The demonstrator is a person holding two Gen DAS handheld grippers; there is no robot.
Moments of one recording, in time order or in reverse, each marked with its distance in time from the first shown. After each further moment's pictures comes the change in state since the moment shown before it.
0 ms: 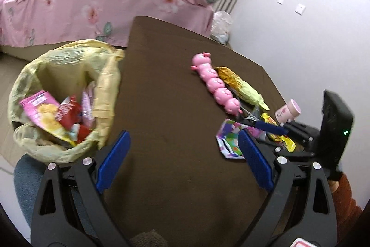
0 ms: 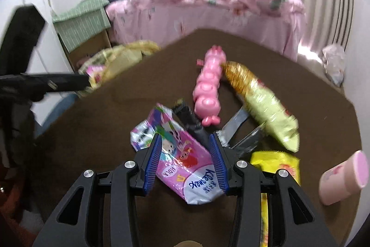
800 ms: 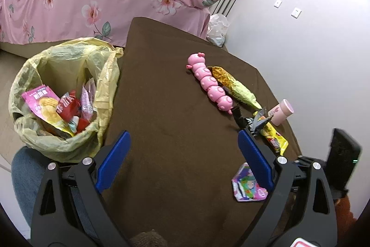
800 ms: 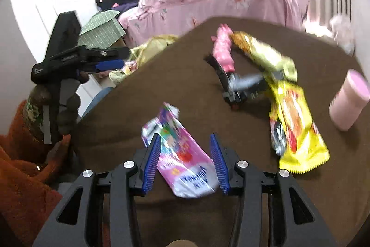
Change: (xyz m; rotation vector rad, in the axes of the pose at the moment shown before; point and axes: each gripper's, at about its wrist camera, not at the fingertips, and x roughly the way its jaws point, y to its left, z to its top) left arm -0.009 -0.008 -0.009 -0.011 -0.012 -0.041; right arm -0.062 -0.014 -0.074 0.144 0.004 0.157
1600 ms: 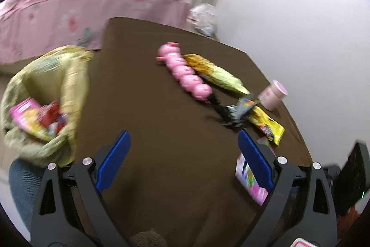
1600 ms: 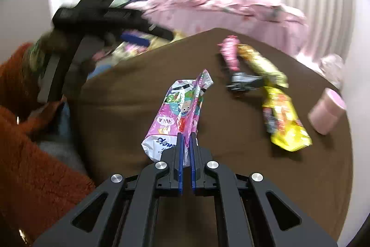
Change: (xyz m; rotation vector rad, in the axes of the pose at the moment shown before) left arm 0.022 -0.049 -0.004 0.164 0.048 -0.018; right arm -0.040 0.039 -0.044 -0.177 -0.121 -0.196
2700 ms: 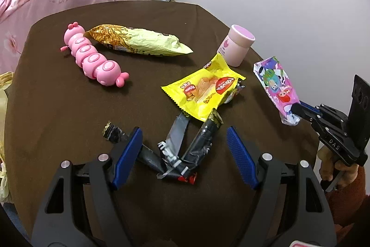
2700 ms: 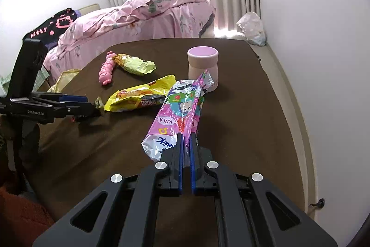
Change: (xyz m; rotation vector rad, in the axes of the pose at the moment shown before) left arm 0.079 -0.087 -0.007 0.243 0.213 -0.105; right arm -0.040 -0.106 -0.037 0.387 -0.048 -0.318
